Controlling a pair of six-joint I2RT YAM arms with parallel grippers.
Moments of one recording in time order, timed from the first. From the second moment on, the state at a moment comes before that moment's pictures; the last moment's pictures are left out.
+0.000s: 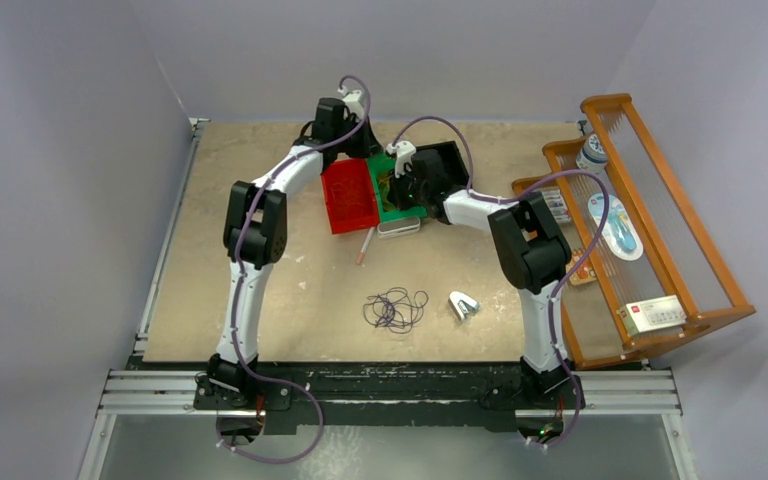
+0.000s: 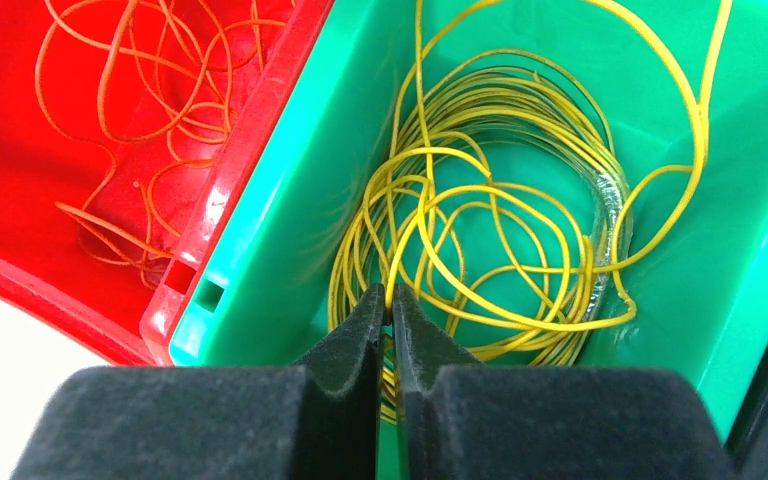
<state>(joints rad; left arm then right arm) -0.31 2.41 2.04 -0.12 0.44 -0.32 0.49 2.12 1.40 0.15 -0.21 0.03</state>
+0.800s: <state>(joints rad) -0.31 2.33 1.89 -0.06 0.46 -0.34 0.49 2.12 1.38 0.17 -0.22 0.05</state>
